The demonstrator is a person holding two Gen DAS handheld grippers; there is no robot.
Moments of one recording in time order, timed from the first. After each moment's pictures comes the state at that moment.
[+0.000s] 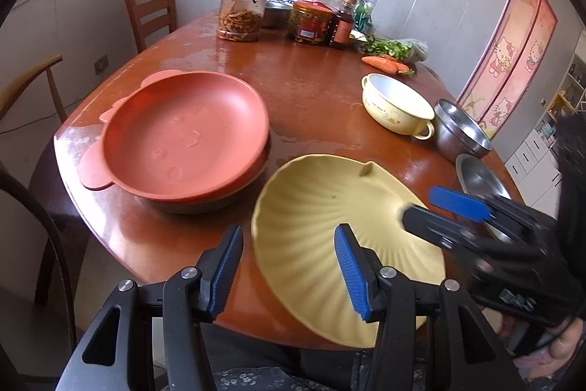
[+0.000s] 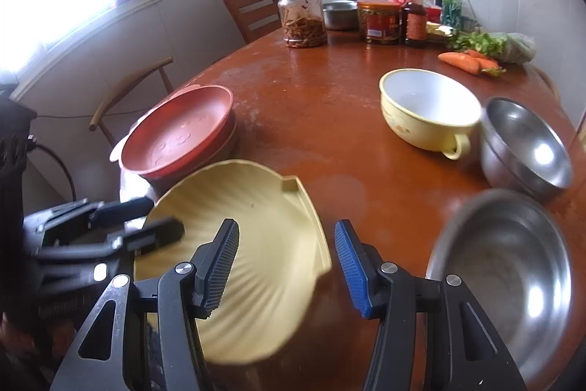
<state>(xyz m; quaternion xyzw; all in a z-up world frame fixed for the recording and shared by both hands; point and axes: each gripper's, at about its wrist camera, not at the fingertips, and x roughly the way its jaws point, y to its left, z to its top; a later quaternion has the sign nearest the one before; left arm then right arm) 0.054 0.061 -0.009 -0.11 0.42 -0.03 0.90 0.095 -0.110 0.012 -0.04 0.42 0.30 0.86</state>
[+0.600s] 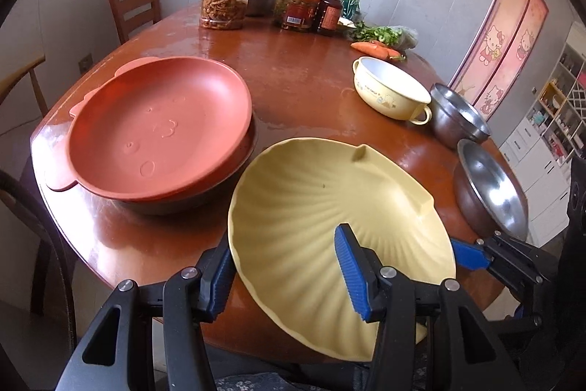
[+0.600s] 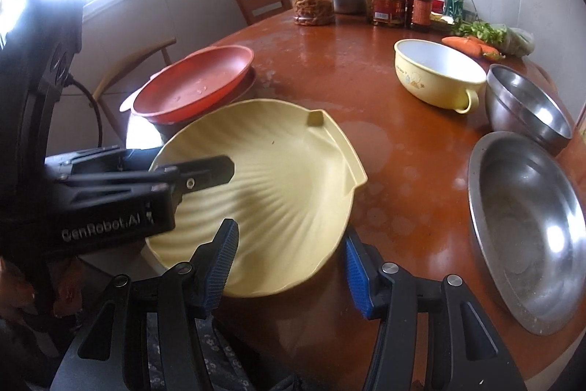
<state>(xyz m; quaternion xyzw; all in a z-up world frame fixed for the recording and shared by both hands) 0.064 0.055 -0.026 -0.11 0.43 -0.06 0.89 0.060 -0.100 -0.015 -0.05 0.43 0.29 0.86</state>
